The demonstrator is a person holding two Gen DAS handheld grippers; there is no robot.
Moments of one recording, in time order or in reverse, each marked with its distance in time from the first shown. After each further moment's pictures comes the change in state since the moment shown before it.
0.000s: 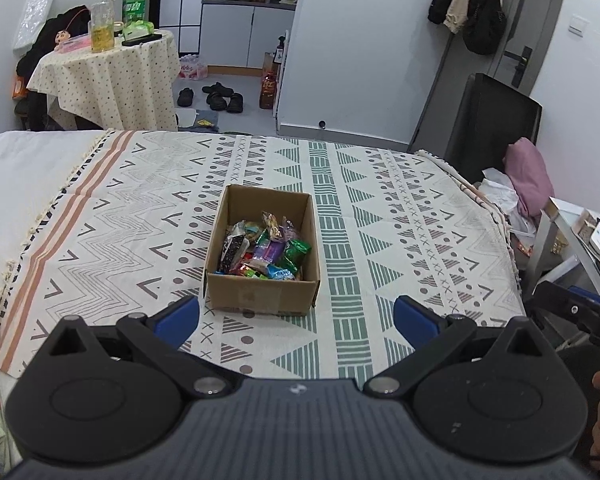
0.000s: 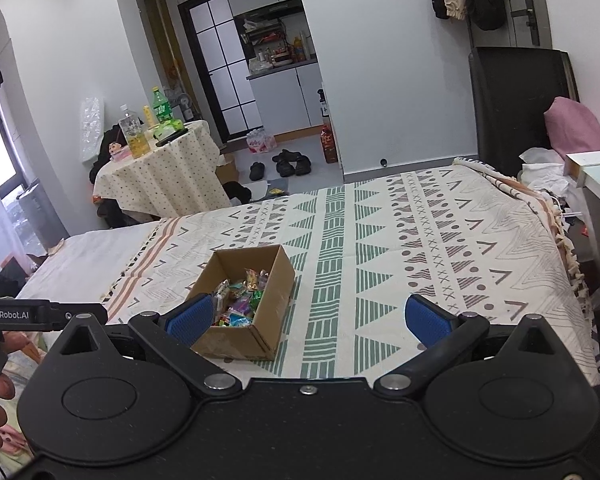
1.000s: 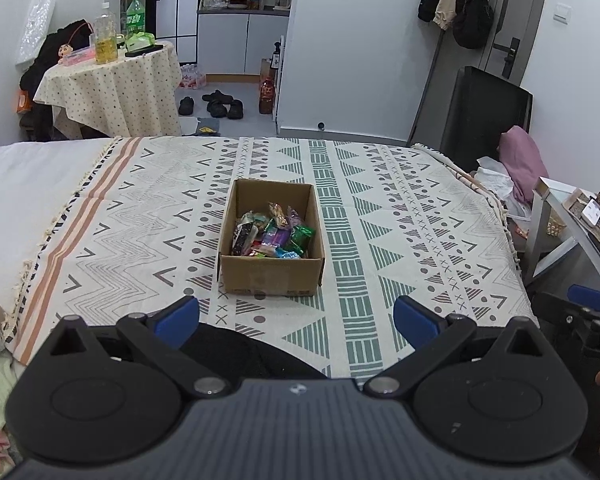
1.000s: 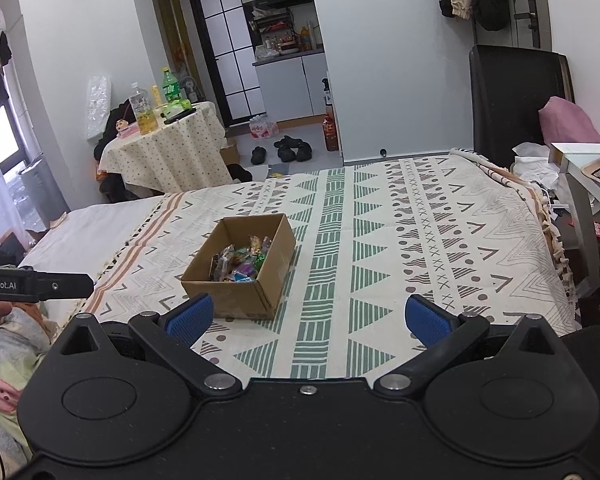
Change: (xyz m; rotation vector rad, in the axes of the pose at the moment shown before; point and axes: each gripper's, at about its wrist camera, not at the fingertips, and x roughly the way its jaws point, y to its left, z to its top) left arm -0.036 0.000 -0.032 0.047 -0.020 0.023; right arm -0.034 0.011 -0.032 -0.054 0.031 -0.014
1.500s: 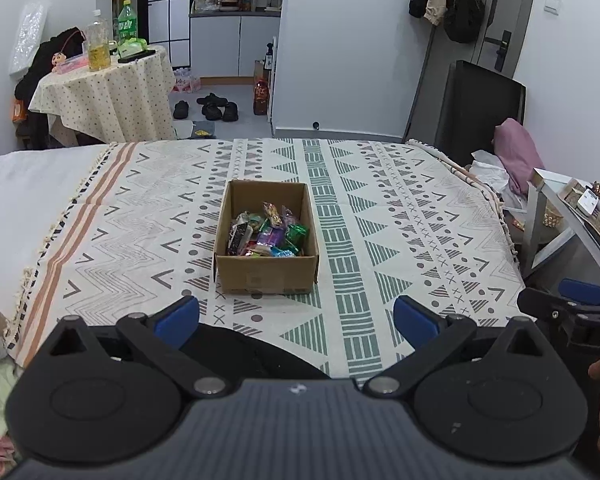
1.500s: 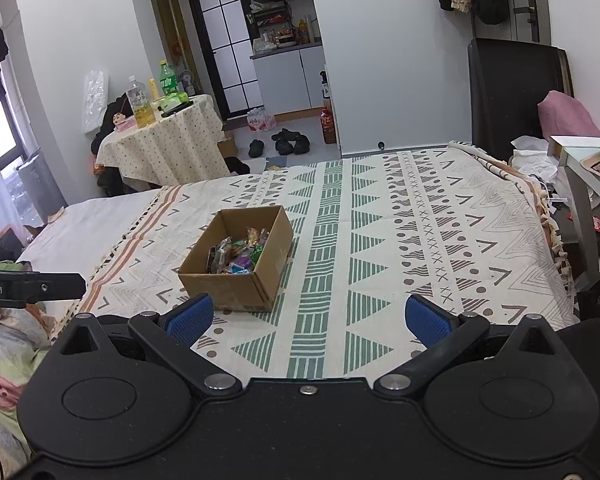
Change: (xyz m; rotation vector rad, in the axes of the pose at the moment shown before) left arm -0.004 -0.007 -0.002 0.024 0.005 -0.010; right arm 0.004 -0.001 -0.003 0.001 0.024 -0.007
